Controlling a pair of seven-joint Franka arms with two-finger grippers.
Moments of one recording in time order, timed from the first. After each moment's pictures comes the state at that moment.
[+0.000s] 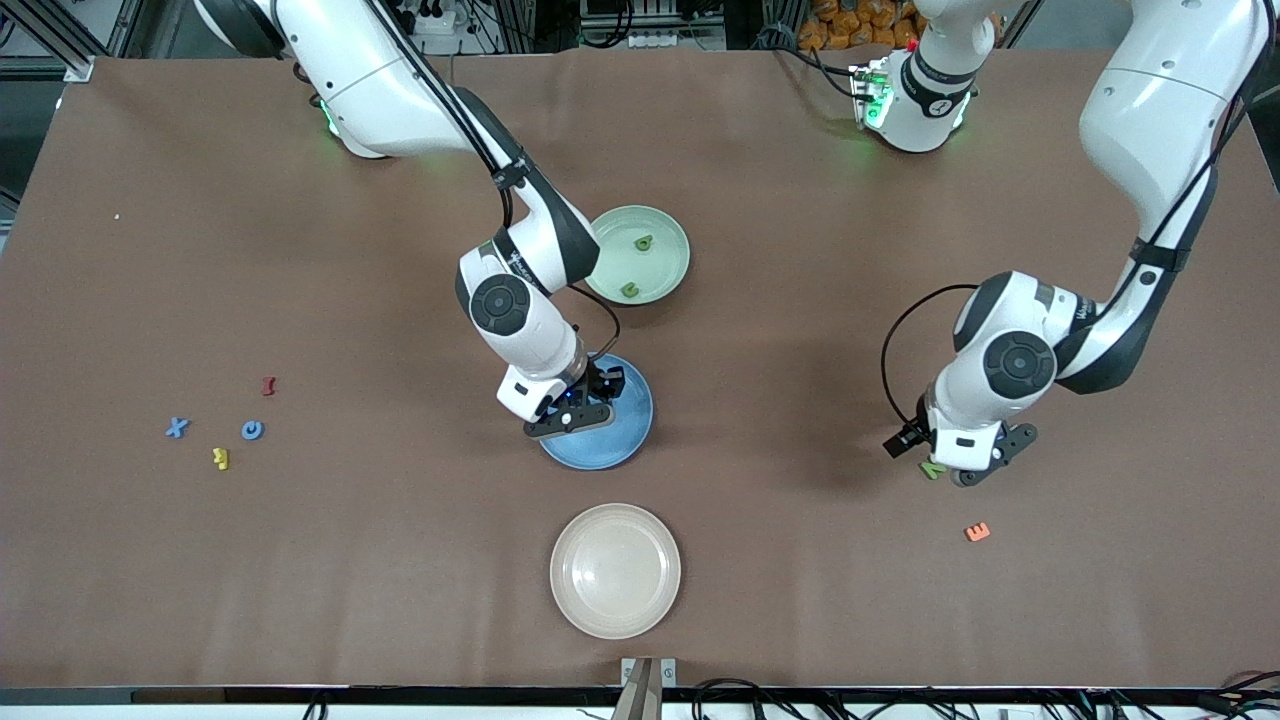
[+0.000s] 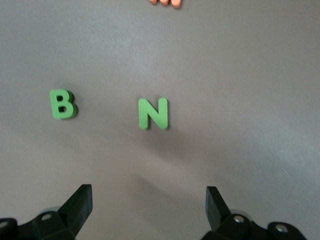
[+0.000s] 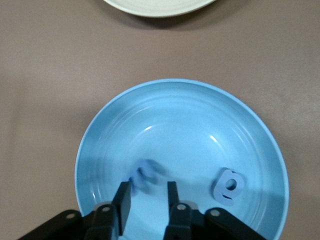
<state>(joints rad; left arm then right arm) 0.29 0.64 -0.54 -1.78 0.51 2.24 -1.10 0.60 0.71 0.02 -1.61 0.21 2.49 0.31</state>
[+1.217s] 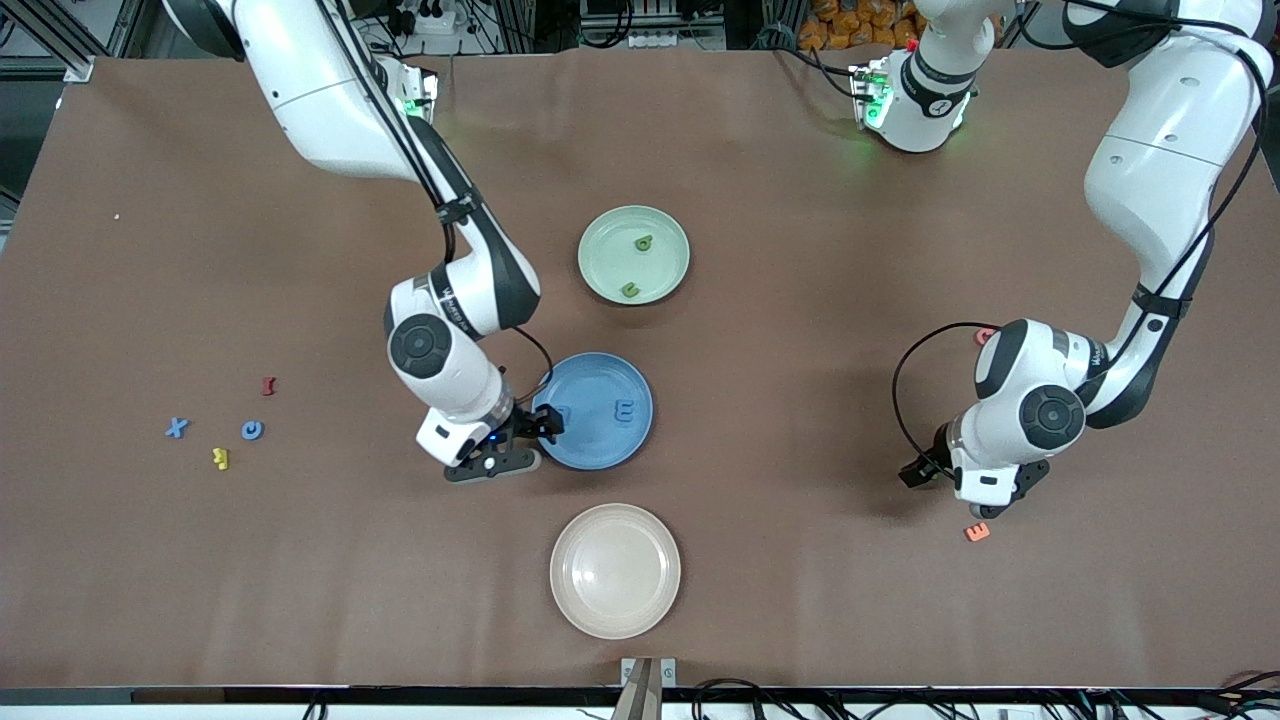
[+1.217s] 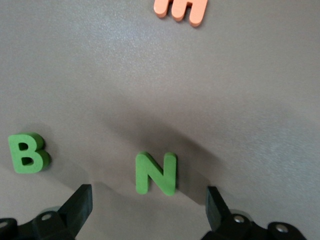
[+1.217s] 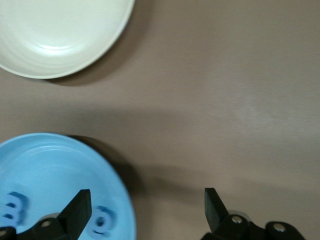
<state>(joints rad) 0.28 0.81 -0.47 -1.64 0.47 2.28 -1.02 0.53 0.71 -0.10 -1.58 0.19 2.42 0.15</state>
